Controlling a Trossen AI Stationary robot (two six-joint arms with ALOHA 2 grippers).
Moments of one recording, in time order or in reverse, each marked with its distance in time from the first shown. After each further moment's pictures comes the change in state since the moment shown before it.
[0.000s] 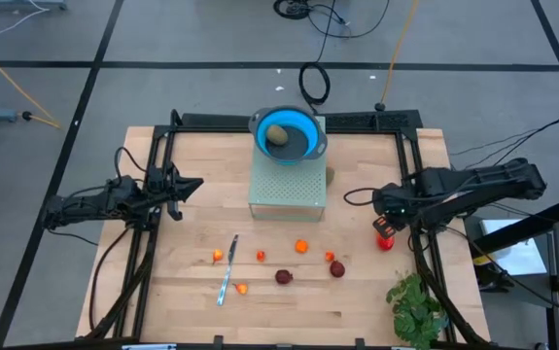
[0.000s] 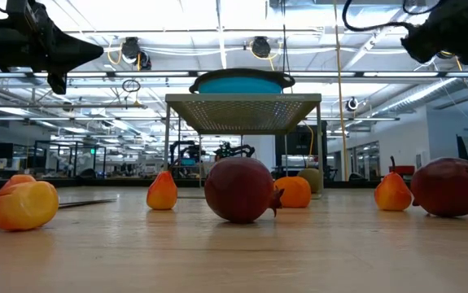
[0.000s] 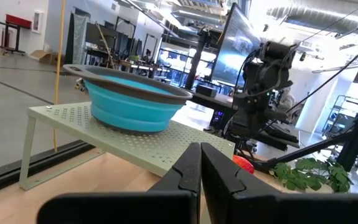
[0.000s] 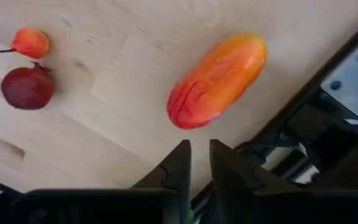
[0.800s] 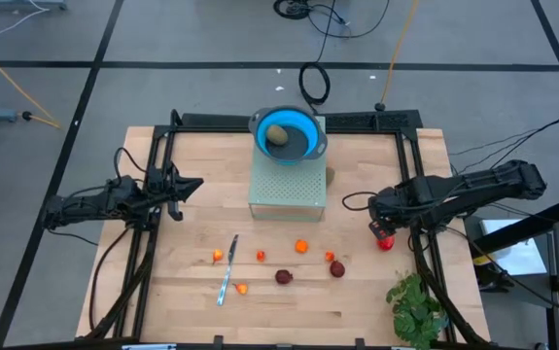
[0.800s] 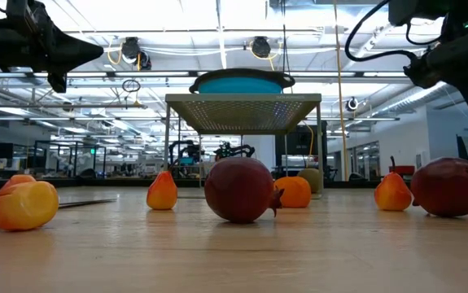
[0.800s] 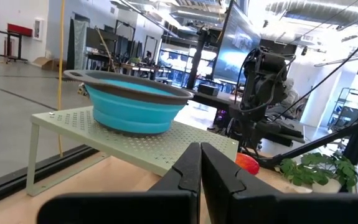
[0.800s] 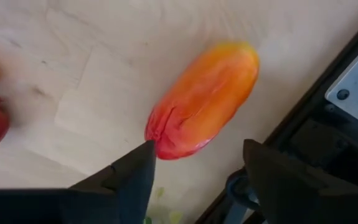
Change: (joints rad) left arm 0.000 0.000 0.000 0.000 0.000 0.047; right arm 0.000 0.000 -0.161 0.114 0.054 0.063
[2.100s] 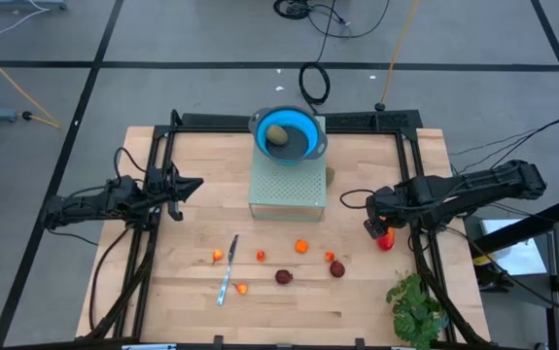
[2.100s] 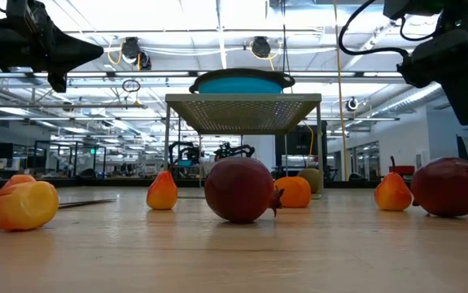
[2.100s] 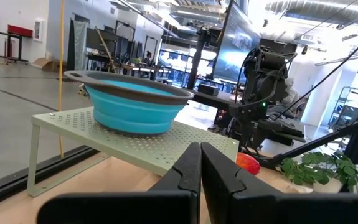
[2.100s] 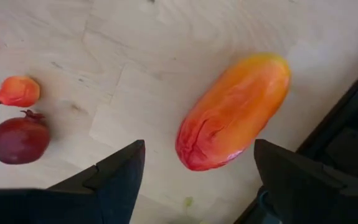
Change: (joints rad) left arm 0.000 0.000 0.000 0.000 0.000 0.006; right arm 0.000 0.000 0.000 0.089 -0.003 0.067
